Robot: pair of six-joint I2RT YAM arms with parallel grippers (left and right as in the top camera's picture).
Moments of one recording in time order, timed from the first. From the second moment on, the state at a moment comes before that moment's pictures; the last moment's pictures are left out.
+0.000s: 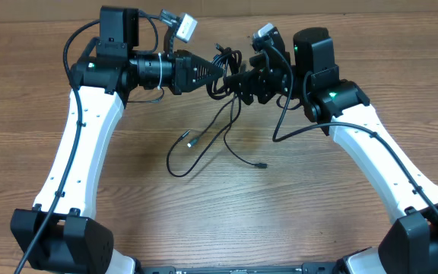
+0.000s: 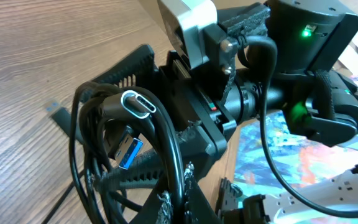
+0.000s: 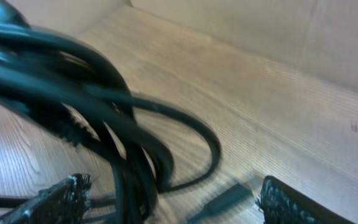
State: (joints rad) left arm -0.15 1.70 1.64 -0.76 1.15 -0.02; right arm 0.34 1.64 1.35 -0.29 -0.55 -0.06
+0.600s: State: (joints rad) left arm -0.15 1.70 1.64 -0.76 1.23 -0.02; right arm 0.34 1.64 1.36 -0.31 -0.63 -0.22
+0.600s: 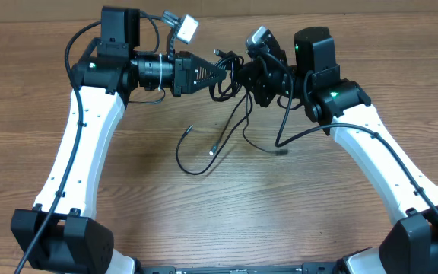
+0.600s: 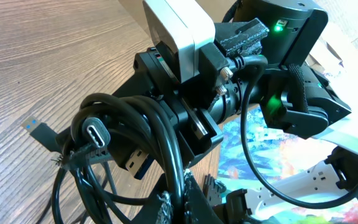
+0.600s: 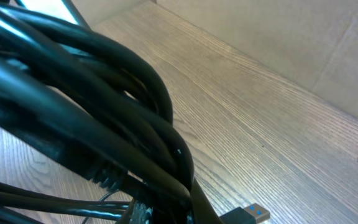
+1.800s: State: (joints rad) left arm -0.19 1.70 1.64 -0.81 0.48 -0.52; right arm 0.24 1.50 1.37 -0.63 -1.04 -0.21
